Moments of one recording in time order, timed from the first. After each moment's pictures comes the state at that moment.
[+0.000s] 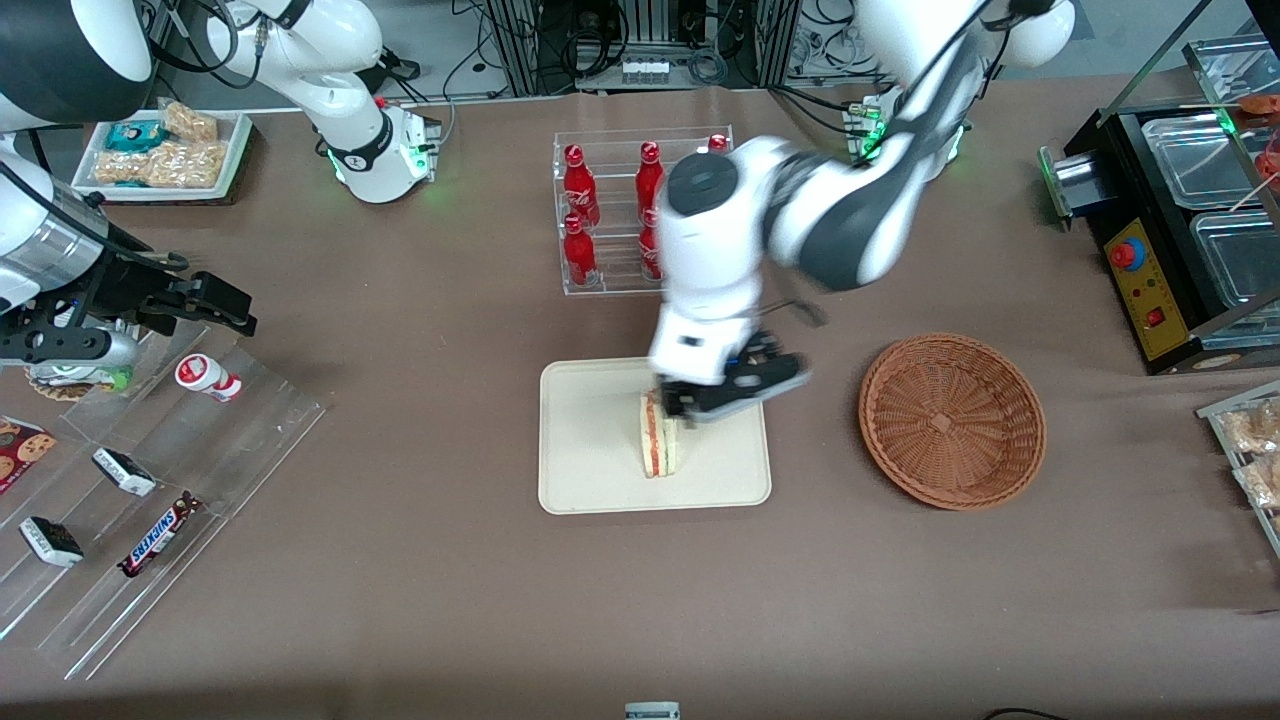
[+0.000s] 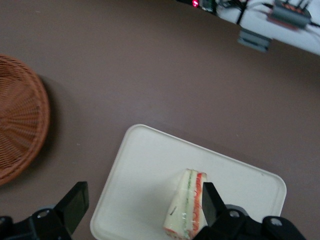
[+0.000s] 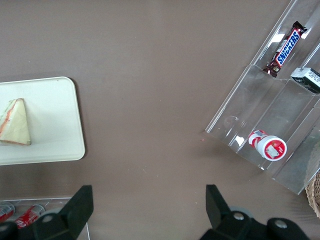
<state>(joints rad) -0.65 0.42 0.02 -1.39 0.26 1.94 -1.18</state>
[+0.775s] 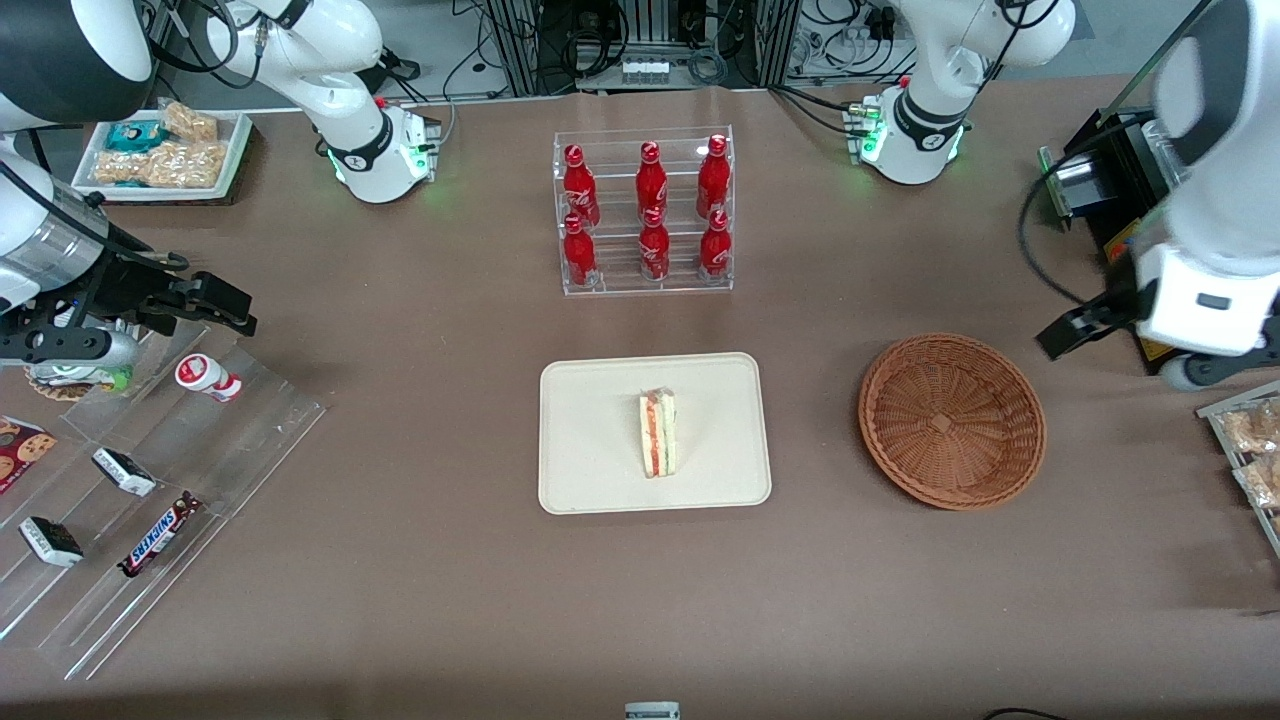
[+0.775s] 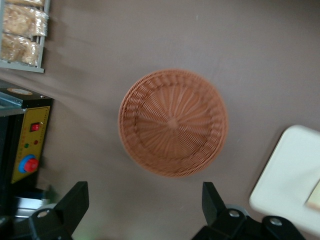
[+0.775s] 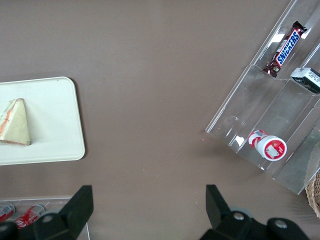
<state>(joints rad) -0.59 0.11 0.54 -1.53 0.03 1.54 -0.40</state>
